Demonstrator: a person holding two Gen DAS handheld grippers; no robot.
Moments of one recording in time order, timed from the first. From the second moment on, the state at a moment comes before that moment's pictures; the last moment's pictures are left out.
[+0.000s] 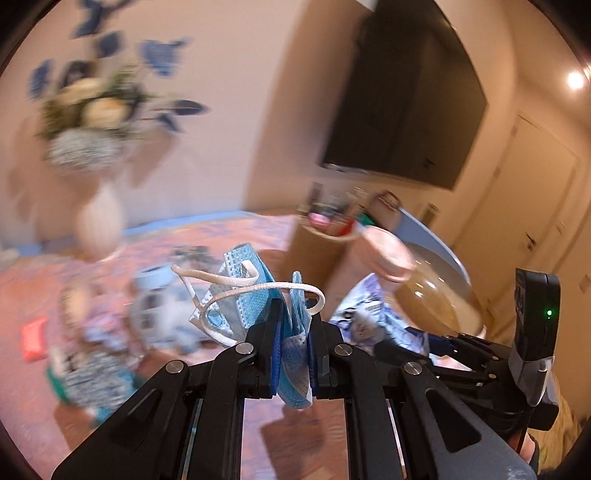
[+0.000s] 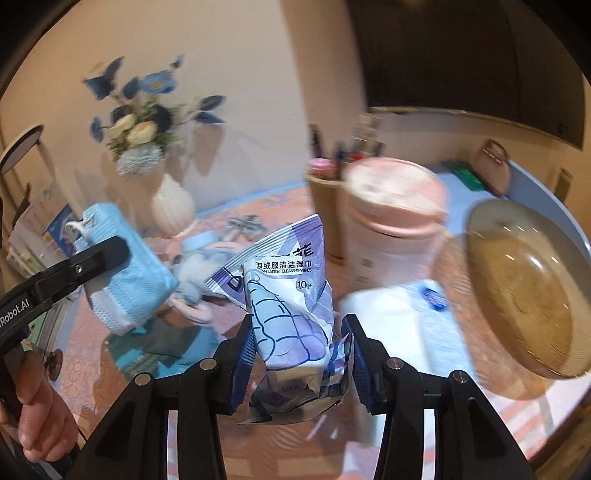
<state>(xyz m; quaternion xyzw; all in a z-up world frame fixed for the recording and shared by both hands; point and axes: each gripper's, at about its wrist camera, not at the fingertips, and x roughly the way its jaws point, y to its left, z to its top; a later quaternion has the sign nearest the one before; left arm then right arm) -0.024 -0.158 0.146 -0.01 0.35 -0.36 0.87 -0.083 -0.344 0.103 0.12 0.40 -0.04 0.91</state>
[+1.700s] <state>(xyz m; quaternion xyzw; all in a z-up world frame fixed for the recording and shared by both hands) -0.050 -0.423 0.125 0.07 0.38 -0.58 0.72 -0.150 -0.584 0.116 0.26 0.34 -0.22 0.87</state>
